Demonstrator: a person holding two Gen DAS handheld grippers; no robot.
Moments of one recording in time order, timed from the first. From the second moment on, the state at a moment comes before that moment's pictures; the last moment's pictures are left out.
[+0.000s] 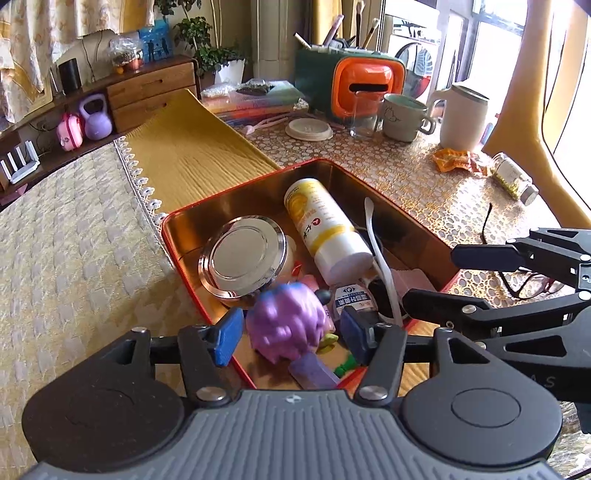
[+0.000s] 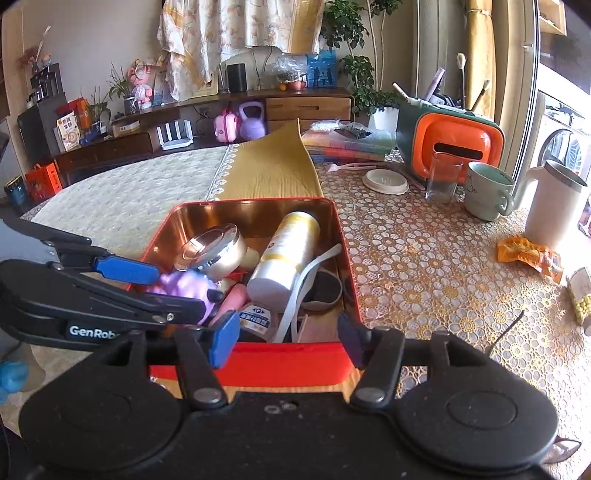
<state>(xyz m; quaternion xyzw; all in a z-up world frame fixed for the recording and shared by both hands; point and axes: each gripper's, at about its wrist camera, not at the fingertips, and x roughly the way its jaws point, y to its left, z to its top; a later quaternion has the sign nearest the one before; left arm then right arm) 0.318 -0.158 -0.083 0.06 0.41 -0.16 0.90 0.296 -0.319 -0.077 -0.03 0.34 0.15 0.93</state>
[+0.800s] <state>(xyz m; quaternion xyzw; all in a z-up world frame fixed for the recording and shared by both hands) 0.229 -0.135 -0.025 0.04 0.33 -0.14 0.93 0.225 -0.324 -0.025 0.01 0.29 0.18 0.94</state>
